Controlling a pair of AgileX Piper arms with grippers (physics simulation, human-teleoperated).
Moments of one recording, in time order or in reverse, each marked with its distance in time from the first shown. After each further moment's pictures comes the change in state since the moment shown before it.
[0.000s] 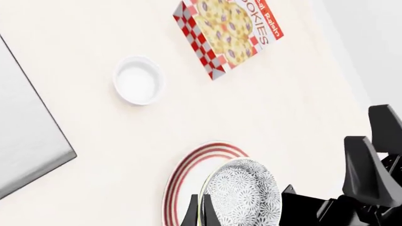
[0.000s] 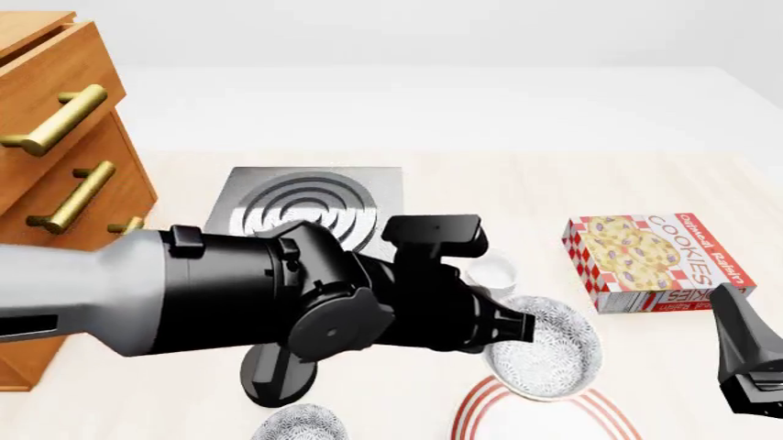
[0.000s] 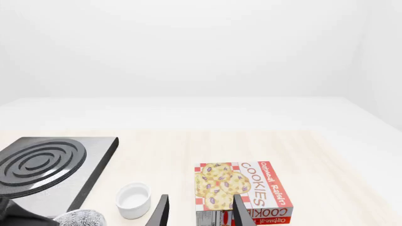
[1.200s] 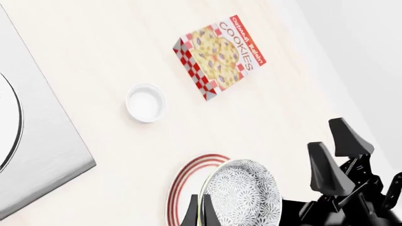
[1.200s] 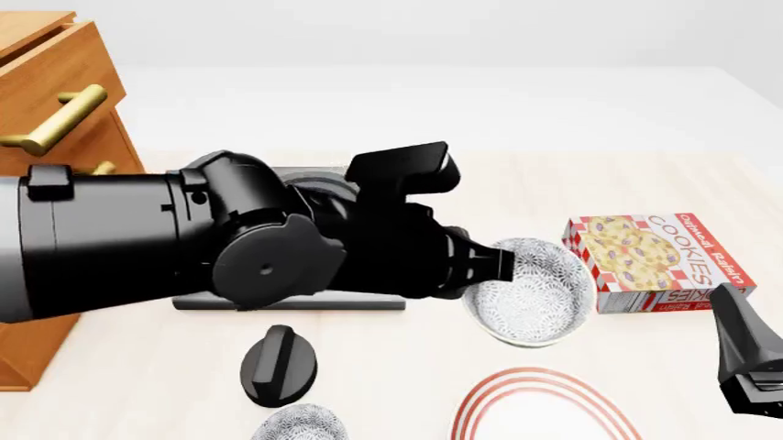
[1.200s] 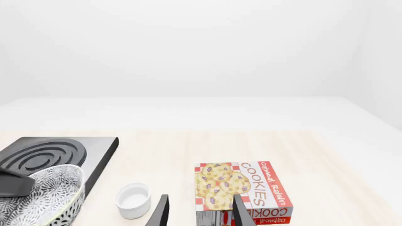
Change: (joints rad) left arm 0.053 -0.139 -0.044 0.102 0.052; right arm 0.000 0.000 0.000 0.000 0.000
